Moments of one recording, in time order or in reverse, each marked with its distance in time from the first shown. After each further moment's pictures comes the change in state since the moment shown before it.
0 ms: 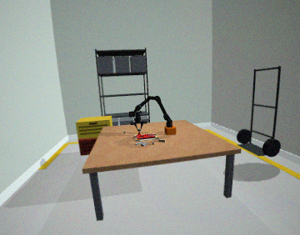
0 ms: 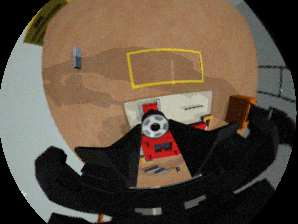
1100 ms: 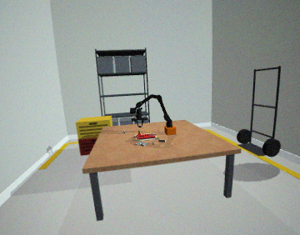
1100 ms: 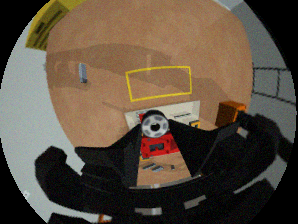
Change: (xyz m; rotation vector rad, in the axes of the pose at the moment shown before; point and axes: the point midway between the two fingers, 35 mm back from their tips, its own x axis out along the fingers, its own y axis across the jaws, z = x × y) arm -0.033 -0.017 0.035 0.002 -0.004 -0.005
